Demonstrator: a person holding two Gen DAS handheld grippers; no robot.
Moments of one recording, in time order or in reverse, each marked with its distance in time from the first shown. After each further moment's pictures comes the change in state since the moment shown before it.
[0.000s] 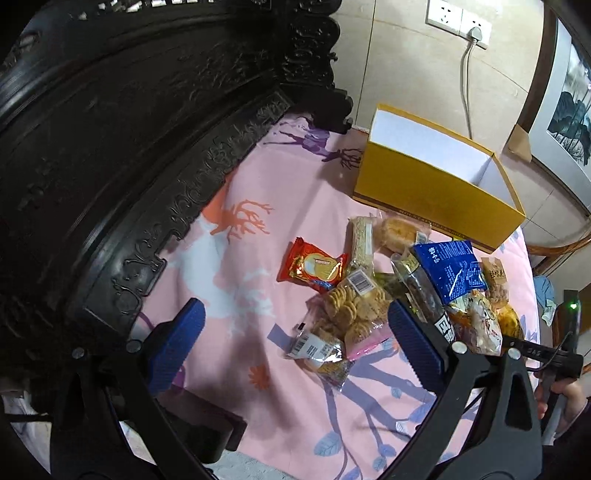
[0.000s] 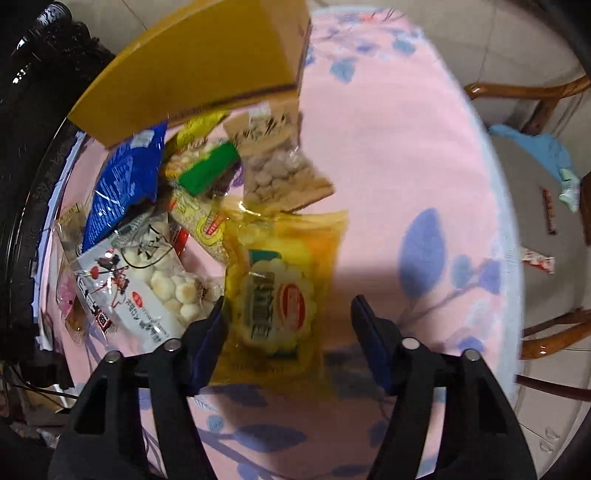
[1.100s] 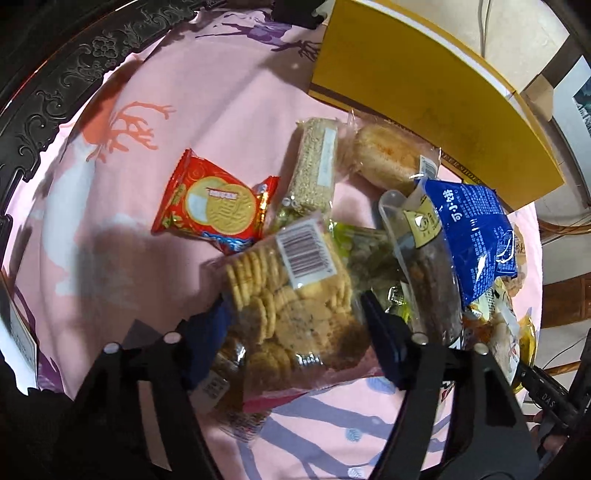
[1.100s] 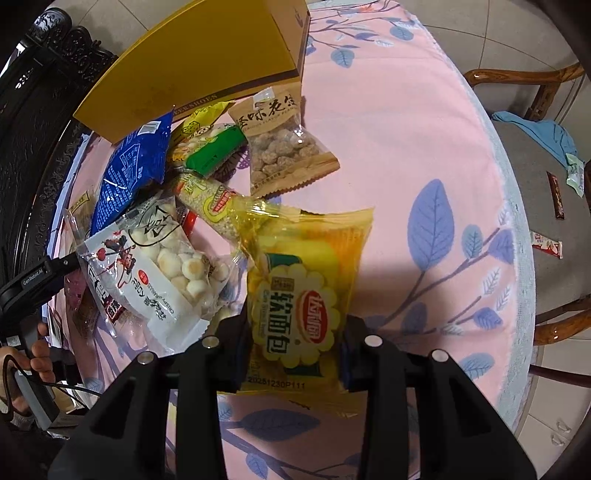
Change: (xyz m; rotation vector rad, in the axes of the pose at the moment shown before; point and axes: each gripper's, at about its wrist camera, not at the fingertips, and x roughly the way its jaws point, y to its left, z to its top) left arm 0.148 -0.063 -0.007 -0.039 0.302 -0.126; right arm -0.006 -0.005 -0.016 0.062 0.020 0.036
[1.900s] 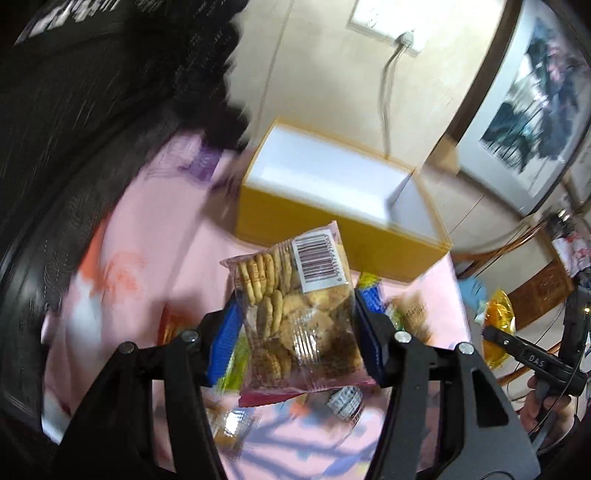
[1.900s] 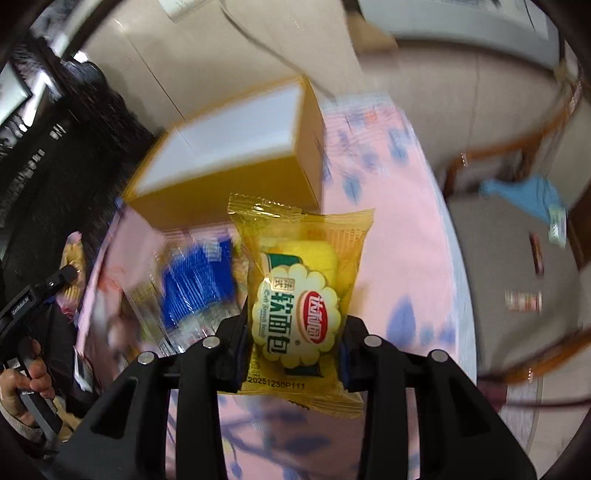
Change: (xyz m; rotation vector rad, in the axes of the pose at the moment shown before) left arm -0.139 -0.043 0.050 0.173 -0.356 -0.216; right arm -0.119 0.034 0.056 -0.062 -0.346 0.030
